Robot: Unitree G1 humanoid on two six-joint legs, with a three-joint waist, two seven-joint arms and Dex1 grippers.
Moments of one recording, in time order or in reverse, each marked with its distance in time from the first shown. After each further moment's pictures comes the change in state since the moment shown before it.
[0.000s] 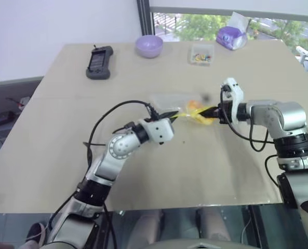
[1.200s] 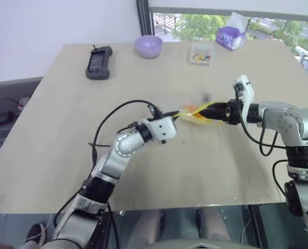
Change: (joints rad) left arm -0.031 -0.021 -0.026 0.068 0.023 0.027 0.045; right arm 0.114 -0.079 -0.089 -0.223 0.133 0.053 0.023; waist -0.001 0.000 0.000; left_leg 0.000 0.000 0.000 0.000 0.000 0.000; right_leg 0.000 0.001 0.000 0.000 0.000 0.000
